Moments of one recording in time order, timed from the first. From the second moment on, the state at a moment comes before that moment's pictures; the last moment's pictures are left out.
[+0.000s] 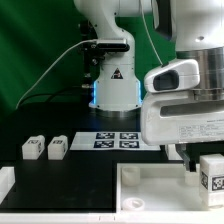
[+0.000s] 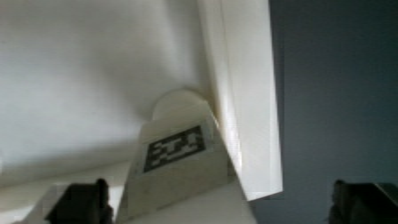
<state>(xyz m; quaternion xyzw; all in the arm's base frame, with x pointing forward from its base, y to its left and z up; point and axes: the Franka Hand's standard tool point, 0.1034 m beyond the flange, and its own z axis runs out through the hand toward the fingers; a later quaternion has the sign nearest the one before) 0.629 0.123 0.083 -0.99 0.09 -0.02 0.07</state>
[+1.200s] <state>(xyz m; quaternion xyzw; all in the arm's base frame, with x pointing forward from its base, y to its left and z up) 0.631 0.123 0.080 -0.76 0.64 0.03 0.11</state>
